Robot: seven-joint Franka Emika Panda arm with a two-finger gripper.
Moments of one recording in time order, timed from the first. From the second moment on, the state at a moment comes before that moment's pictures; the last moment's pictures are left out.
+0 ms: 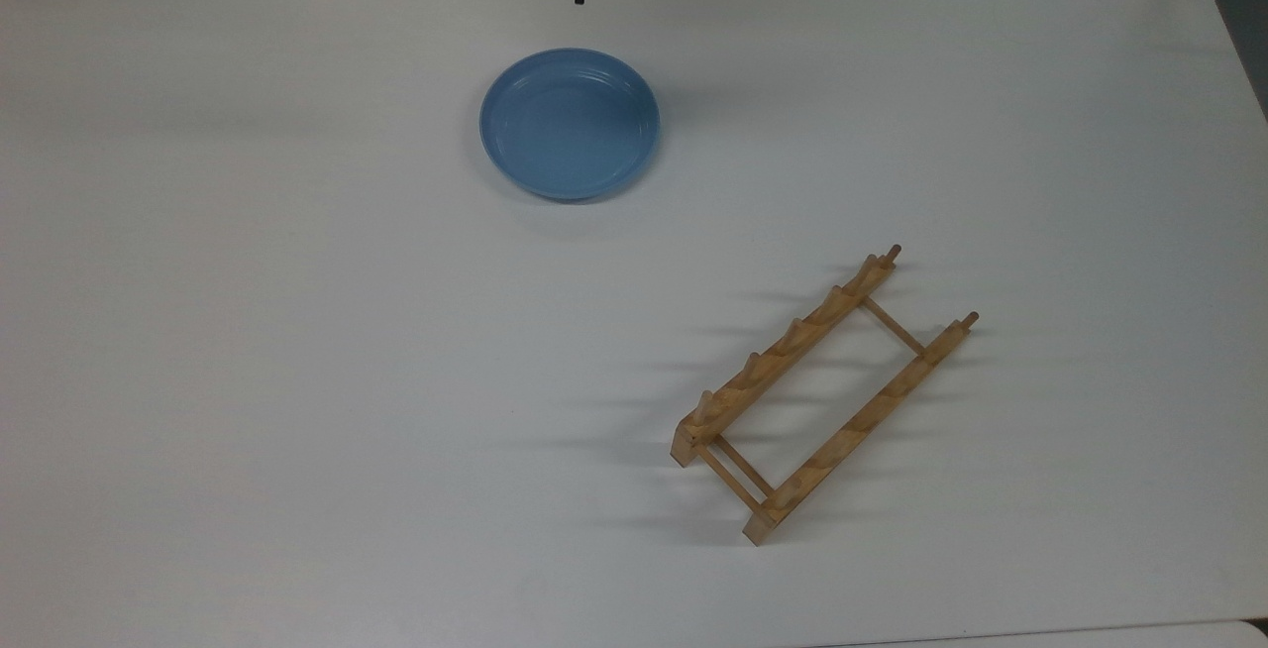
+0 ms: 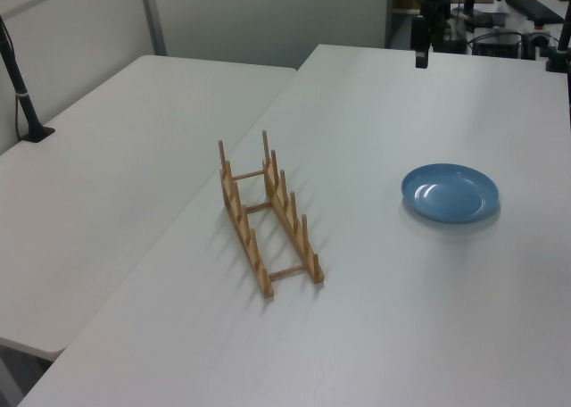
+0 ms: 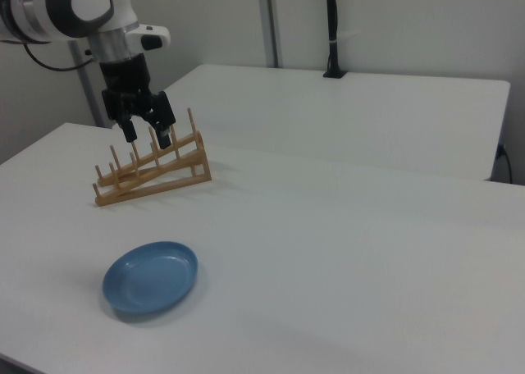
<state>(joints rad) 0.09 -0.01 -0.01 -1.66 -0.08 1.62 0.16</state>
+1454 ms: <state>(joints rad) -0.05 0.16 -0.02 -1.85 -0.13 1.73 -0.56</state>
